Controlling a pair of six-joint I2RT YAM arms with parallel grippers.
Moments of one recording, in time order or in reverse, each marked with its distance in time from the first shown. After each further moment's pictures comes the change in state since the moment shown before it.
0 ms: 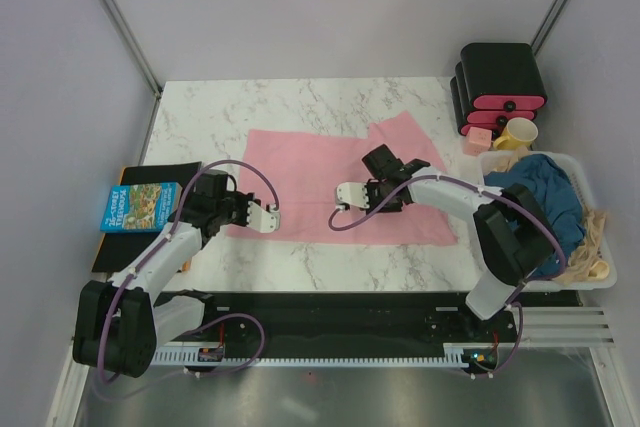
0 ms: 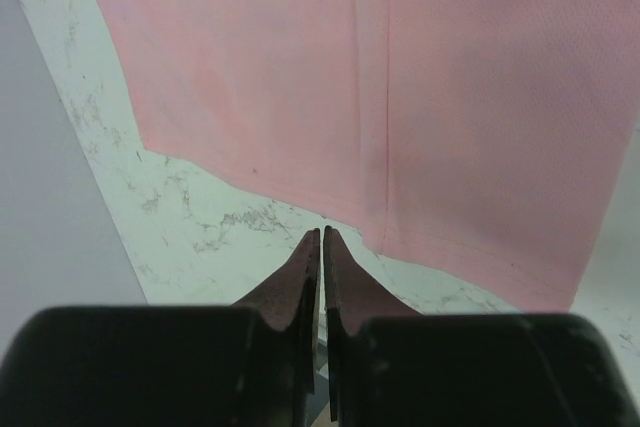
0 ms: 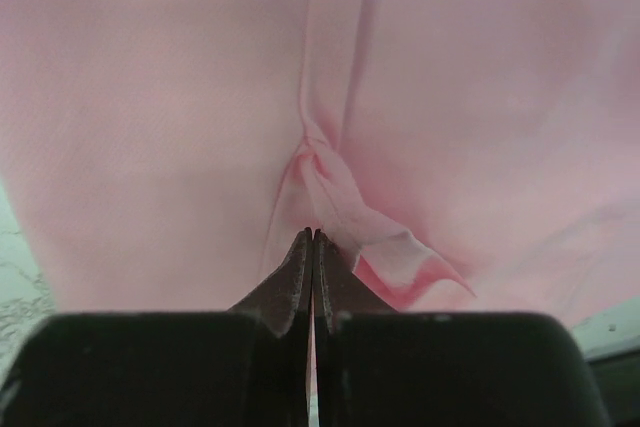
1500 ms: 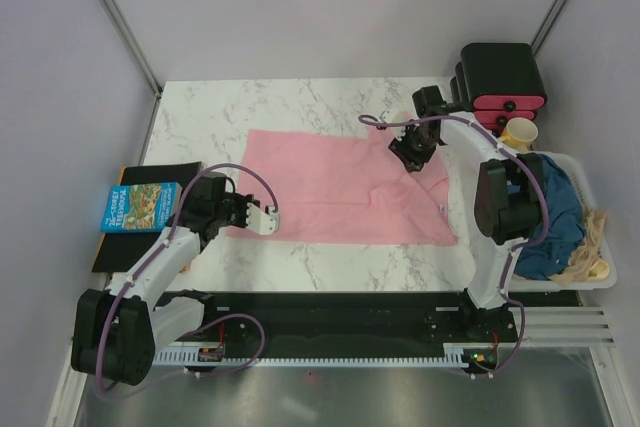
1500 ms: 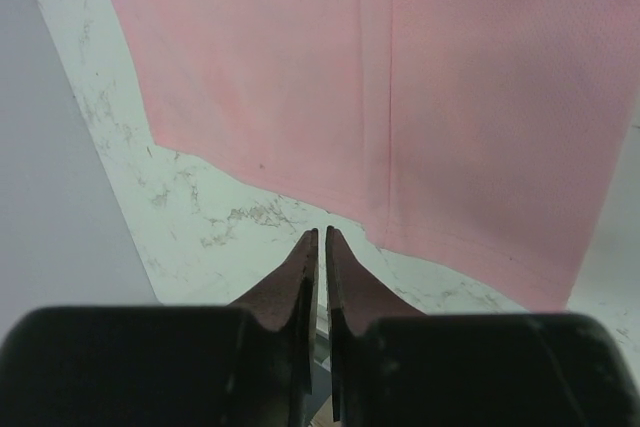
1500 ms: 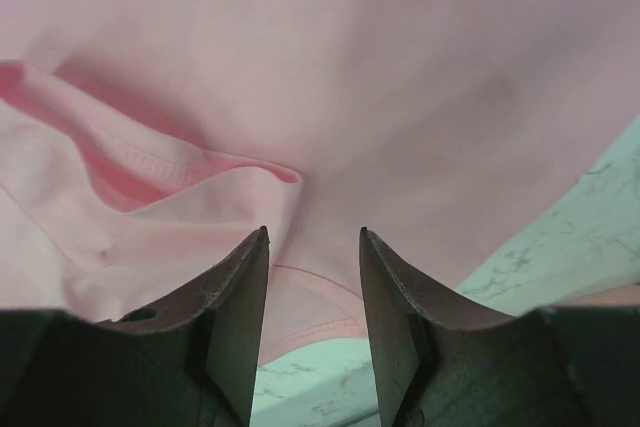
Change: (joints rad) left arm -0.001 -0.043 -0.018 0.000 -0.002 0.000; right arm -0.396 0.268 0.480 -0.198 -0.138 0.314
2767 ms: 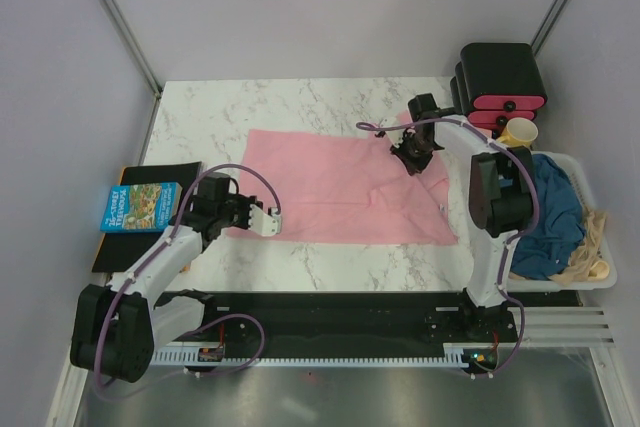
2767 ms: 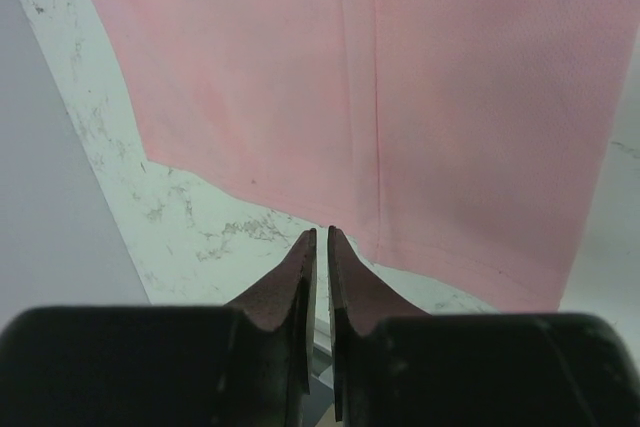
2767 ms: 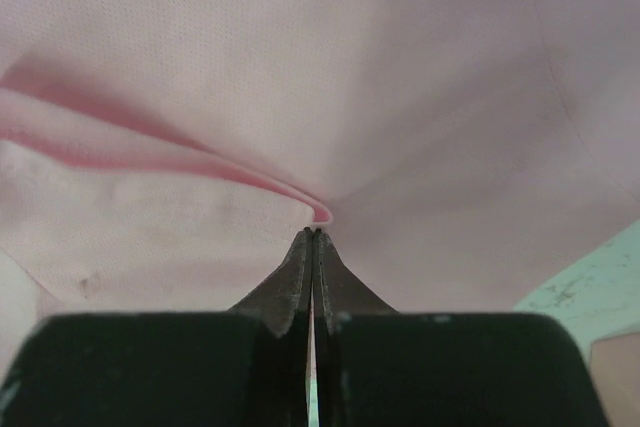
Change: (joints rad) left arm -0.024 0.018 0.000 0.000 -0.004 -0.003; right arm 0.002 0.081 -0.019 0.020 0.000 0.007
